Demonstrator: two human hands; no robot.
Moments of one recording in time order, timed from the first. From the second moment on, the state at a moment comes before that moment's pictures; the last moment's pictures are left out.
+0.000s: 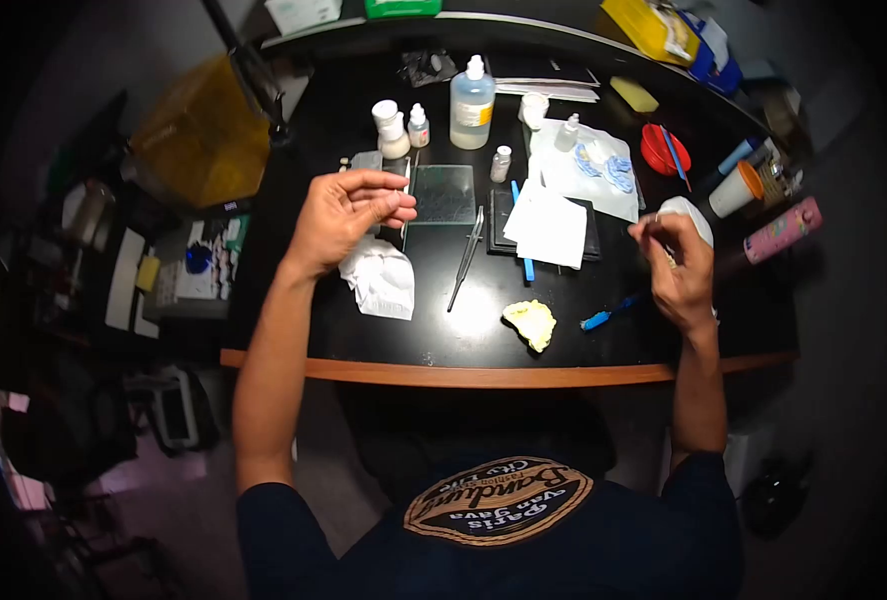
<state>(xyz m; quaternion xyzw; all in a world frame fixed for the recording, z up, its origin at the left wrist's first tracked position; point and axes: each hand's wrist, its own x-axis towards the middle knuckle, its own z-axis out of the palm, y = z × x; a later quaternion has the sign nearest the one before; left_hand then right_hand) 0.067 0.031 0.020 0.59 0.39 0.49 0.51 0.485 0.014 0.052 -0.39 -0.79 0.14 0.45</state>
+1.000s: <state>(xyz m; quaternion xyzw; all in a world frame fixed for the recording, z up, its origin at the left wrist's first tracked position) 0.092 0.052 -0.007 0.56 0.23 0.46 0.65 0.331 0.017 0.017 -0.15 -0.65 0.41 0.62</state>
